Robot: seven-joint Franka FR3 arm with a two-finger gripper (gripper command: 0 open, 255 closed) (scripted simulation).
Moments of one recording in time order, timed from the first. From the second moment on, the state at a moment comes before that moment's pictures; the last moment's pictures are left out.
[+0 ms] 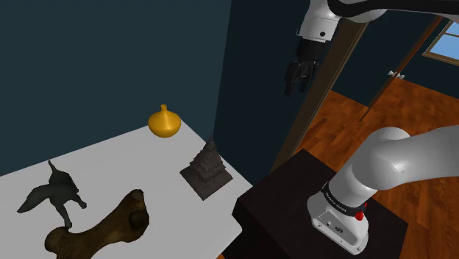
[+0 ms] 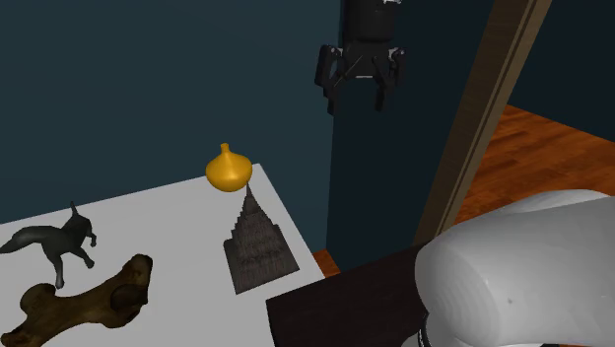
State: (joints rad) arm 0.02 -0.74 0.02 -2.43 0.12 1.58 0.02
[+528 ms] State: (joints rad) arm 0.04 -0.59 0.10 -2.47 0.15 1.77 0.08
